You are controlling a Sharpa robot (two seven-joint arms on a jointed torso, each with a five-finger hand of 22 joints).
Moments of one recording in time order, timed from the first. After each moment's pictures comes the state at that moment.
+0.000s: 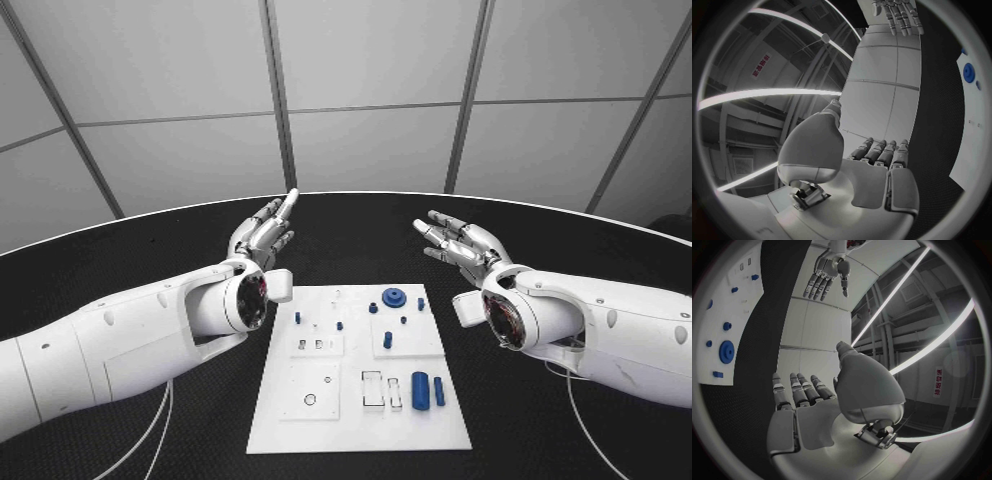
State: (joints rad) left arm 1.22 -0.70 -0.06 1.39 0.28 -0.46 0.49; left_hand 1.19 -0.05 0.06 0.28 0.04 0.14 0.13 0.02 0.03 0.10 0.20 0.01 0.02 0.09 0.22 0.01 0.02 0.06 0.11 0.28 0.02 0.02; right arm 1.25 -0.85 -0.11 1.53 -0.08 -0.49 0.34; right_hand 1.24 0.02 0.07 0.26 0.27 0.21 0.14 0.03 0.03 0.28 0.21 0.03 0.03 0.28 0.19 0.04 0.04 0.06 0.25 0.28 0.04 0.03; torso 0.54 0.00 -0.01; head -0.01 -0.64
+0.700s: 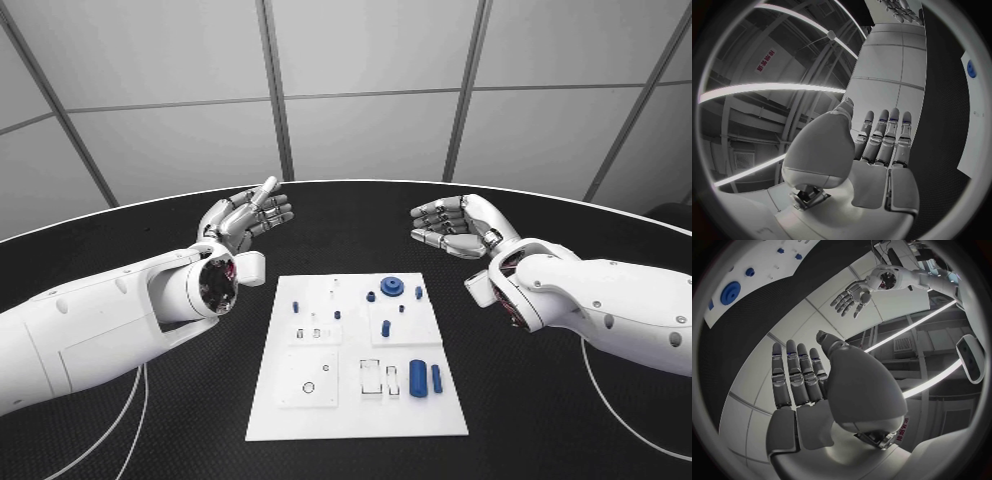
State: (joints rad) left arm 1.25 -0.79 -0.07 1.42 0.29 -0.38 0.50; left_hand 1.41 -0.01 0.09 0.27 0.05 0.74 0.19 0.23 0.17 0.82 0.24 0.18 0.07 0.74 0.20 0.28 0.16 0.09 0.62 0.29 0.24 0.13; right arm 1.26 -0.86 -0.11 1.47 -0.64 -0.57 0.33; right_hand 1.49 -0.10 0.32 0.10 0.24 0.85 0.21 0.18 0.12 1.03 0.17 0.08 0.06 0.99 0.14 0.19 0.13 0.16 0.83 0.26 0.15 0.07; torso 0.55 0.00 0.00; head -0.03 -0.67
